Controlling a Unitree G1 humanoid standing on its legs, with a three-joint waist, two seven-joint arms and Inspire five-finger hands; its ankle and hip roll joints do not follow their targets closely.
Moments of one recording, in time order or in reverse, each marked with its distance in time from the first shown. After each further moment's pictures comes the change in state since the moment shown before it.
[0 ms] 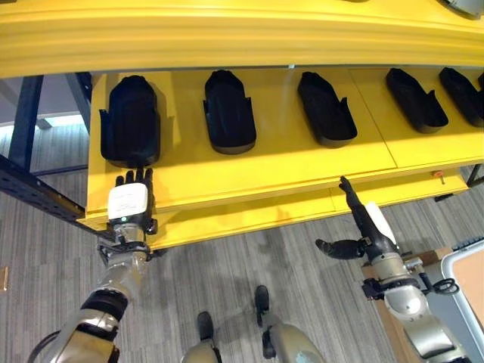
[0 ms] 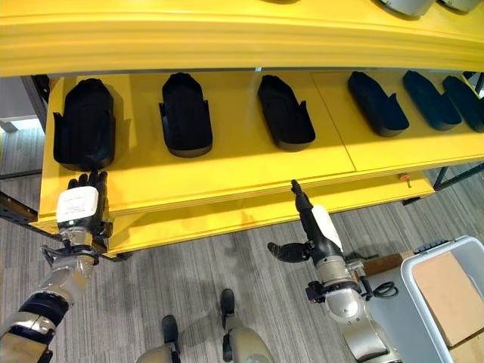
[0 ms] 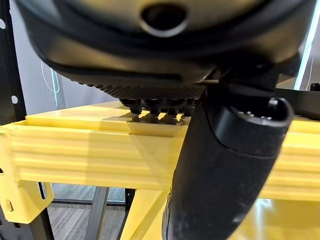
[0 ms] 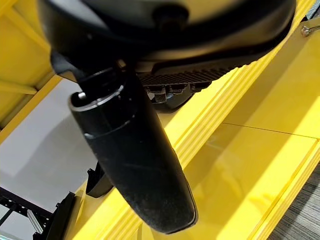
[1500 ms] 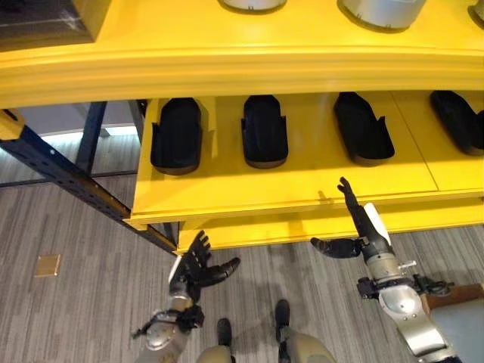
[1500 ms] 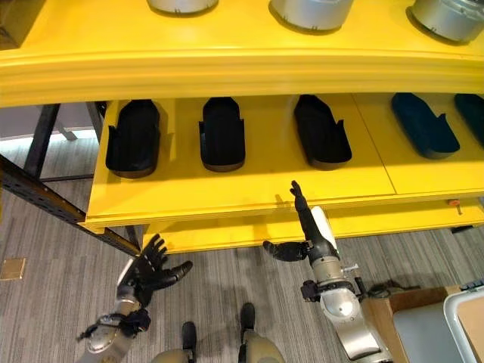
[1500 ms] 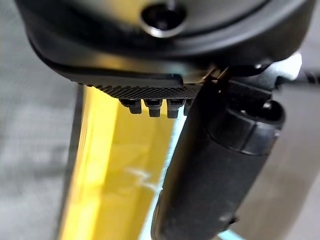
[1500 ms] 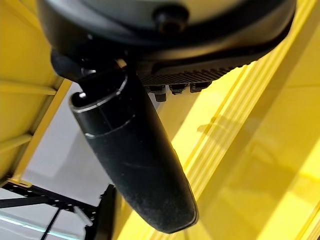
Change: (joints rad) left arm 0.673 -0.371 0.108 -0.677 -1.383 -0.244 -0.402; right arm 0.003 0.070 0.003 0.030 0.086 -0.010 0.021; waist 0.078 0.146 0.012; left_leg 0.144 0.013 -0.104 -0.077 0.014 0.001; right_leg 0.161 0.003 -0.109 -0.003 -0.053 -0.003
